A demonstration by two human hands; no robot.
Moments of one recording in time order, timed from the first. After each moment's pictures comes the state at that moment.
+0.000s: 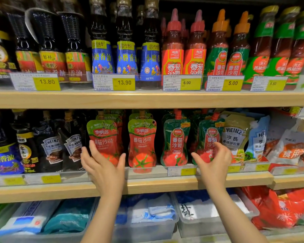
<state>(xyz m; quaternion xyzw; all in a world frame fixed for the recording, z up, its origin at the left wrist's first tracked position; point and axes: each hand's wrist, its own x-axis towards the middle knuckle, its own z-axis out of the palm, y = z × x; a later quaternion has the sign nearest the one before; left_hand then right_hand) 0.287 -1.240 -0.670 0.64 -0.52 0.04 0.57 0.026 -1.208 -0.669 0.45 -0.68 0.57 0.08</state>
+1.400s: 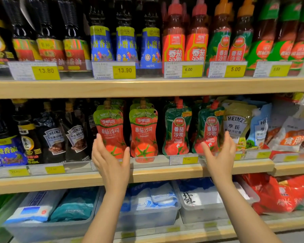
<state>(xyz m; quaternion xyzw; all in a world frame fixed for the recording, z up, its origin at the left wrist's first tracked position) 0.283 -1.229 -0.687 0.56 -0.56 0.00 0.62 0.017 -1.196 -0.682 0.45 -0.66 0.60 0.02</state>
